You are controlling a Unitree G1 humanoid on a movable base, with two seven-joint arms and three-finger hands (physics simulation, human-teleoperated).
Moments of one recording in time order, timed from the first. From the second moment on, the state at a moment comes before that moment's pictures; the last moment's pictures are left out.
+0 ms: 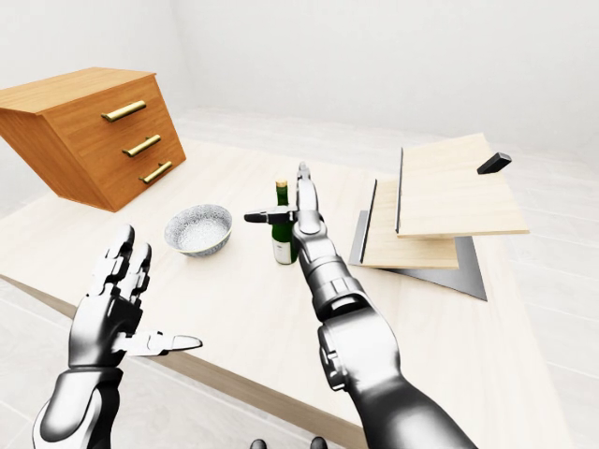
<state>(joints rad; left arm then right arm) 0.29 -0.02 0.15 -0.60 0.02 0.09 -0.21 -1.06 0.04 -0.06 1.13 0.09 -0.01 -0.19</state>
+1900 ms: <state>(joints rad) 0.29 -0.03 0.16 -0.64 0.01 0.09 -0.22 -1.02 -0.01 -0.06 0.82 0.16 0.09 -0.19</state>
